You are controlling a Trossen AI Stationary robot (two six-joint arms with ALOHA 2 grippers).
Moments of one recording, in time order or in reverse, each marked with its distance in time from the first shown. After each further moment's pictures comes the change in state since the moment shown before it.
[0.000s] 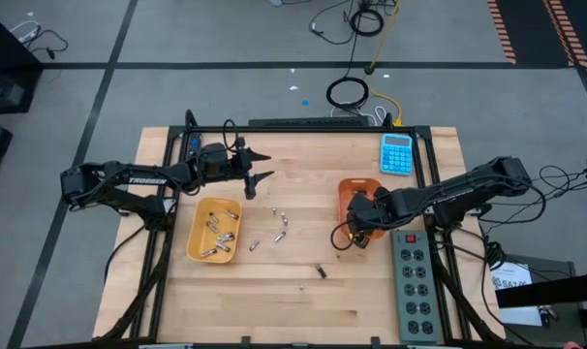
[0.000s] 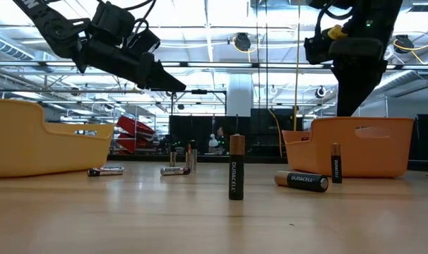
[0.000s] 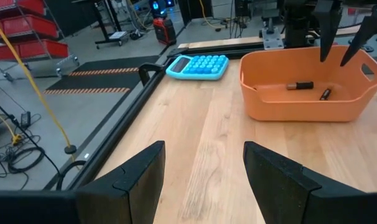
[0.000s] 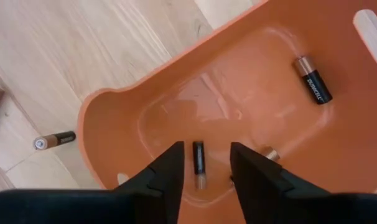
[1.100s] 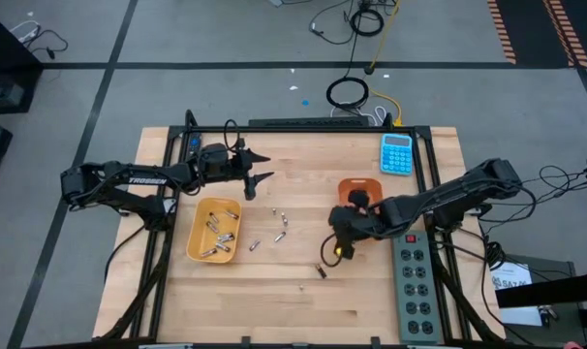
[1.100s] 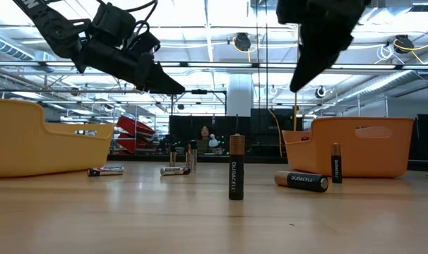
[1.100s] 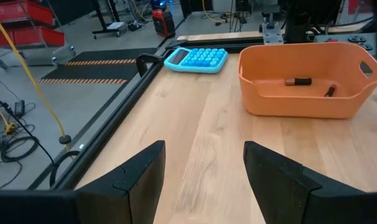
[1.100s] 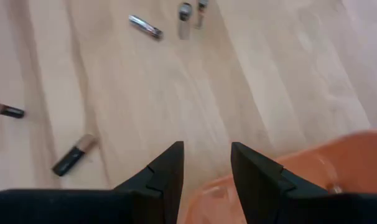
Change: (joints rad) left arm 0.000 0.000 0.000 -0.029 0.000 -0.034; right arm 0.076 0.109 0.163 0.201 0.106 -0.293
